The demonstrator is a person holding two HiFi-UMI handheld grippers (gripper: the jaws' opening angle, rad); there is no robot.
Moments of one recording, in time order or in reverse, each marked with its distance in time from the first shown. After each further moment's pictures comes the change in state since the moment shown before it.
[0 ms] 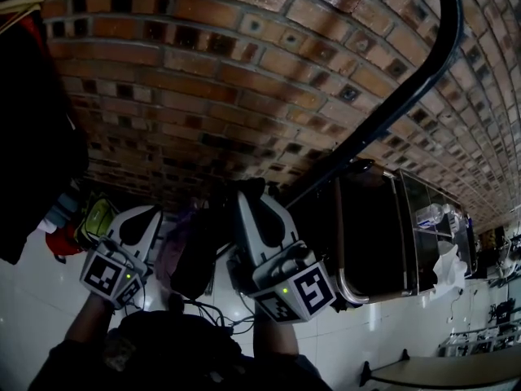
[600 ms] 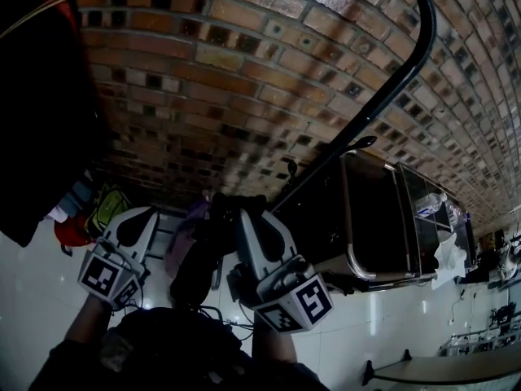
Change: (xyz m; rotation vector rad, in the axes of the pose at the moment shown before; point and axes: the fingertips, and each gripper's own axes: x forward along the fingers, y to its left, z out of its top) left arm -0.108 -0.004 0.014 0.007 -0.018 0.030; right arm -0.044 0.101 -0.007 0.057 -0.006 -0.005
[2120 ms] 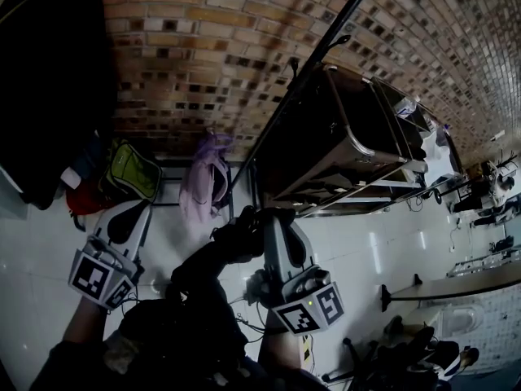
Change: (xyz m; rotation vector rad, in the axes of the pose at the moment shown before) left arm -0.296 -0.065 0.030 -0.023 0.025 -0.203; right arm -0.196 0.254 -0.021 0.023 -0.015 -0.400
